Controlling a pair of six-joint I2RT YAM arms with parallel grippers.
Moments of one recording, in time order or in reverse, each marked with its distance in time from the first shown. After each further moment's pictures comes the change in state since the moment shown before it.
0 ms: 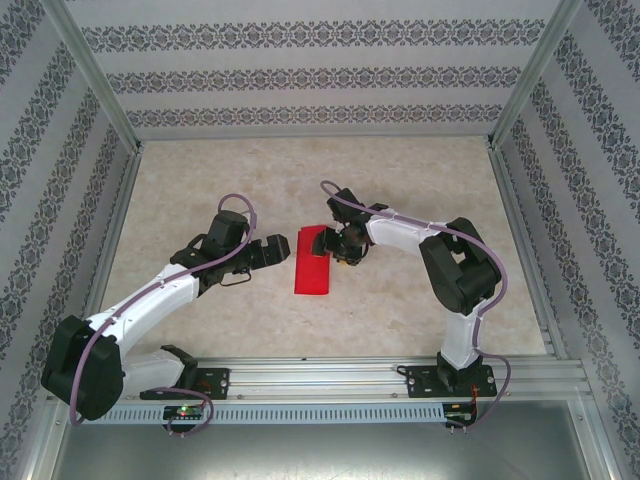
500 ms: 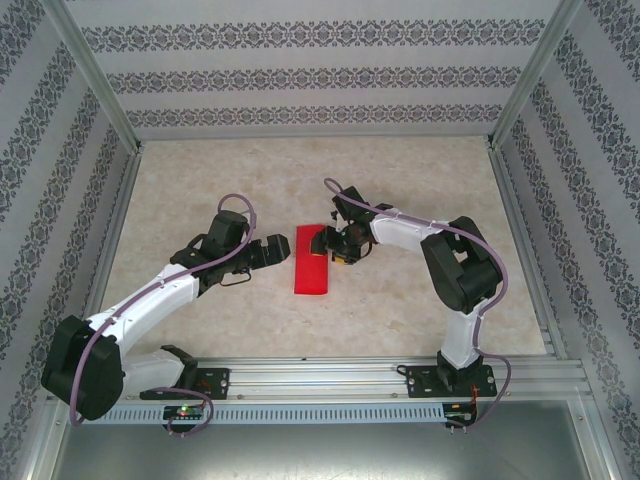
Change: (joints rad) left arm 0.000 0.000 0.000 0.000 -0.006 0.000; right arm -0.028 0.000 -0.021 0.040 -0.124 -0.055
